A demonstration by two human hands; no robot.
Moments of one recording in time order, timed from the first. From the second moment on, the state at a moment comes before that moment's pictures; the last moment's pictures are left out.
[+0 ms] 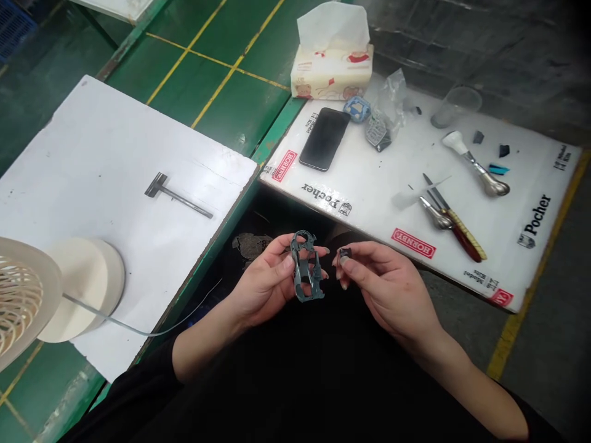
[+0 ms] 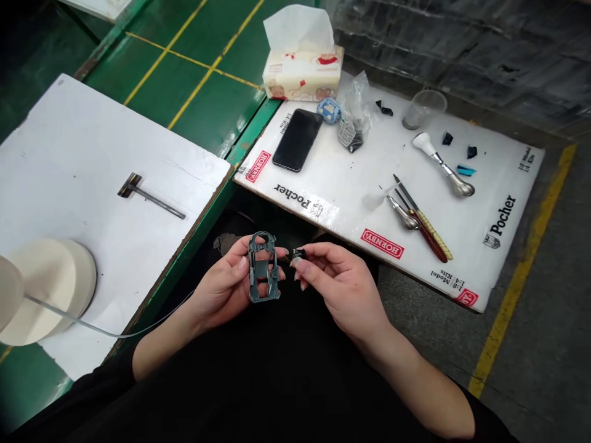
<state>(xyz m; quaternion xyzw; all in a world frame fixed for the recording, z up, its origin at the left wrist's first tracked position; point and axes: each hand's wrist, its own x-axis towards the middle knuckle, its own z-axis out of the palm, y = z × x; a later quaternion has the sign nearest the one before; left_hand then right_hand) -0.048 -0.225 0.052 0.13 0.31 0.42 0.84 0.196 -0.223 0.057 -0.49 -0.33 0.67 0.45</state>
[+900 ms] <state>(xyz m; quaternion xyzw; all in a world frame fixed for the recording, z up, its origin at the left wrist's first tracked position) -0.047 -0.241 0.057 0.25 0.37 0.42 0.79 0.192 -0.234 0.072 -0.54 -0.48 0.55 0.43</state>
